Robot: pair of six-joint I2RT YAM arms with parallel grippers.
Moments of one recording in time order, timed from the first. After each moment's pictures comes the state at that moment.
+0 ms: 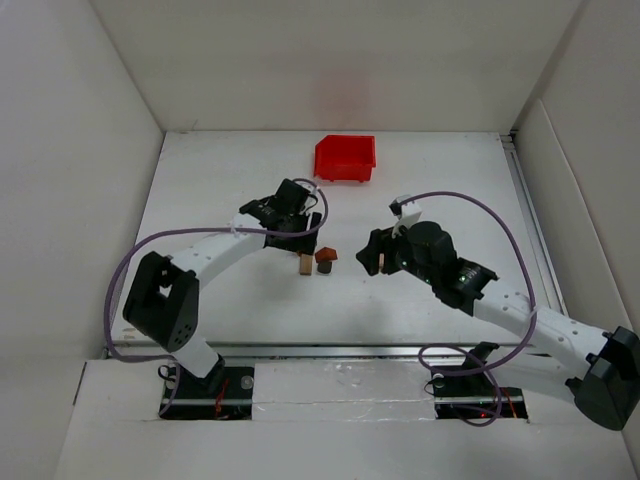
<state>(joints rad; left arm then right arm) -0.59 1.61 1.19 -0.62 -0.07 -0.27 0.75 1.04 0.73 -0.10 0.06 0.39</state>
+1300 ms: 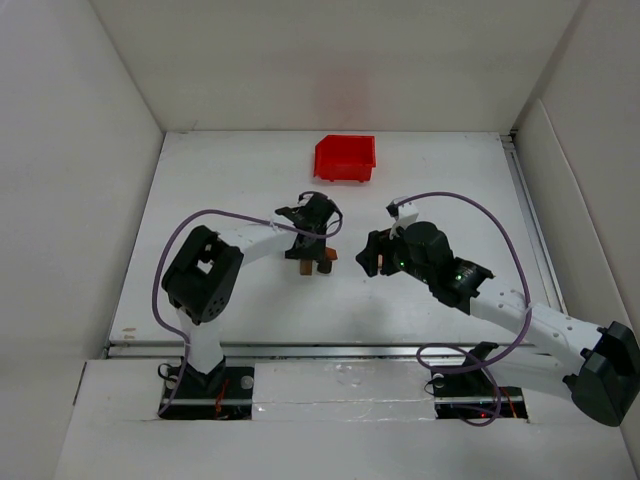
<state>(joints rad) -0.68 1.83 1.20 -0.55 -0.25 -0.56 0.75 1.08 0.72 -0.10 0.06 0.39</state>
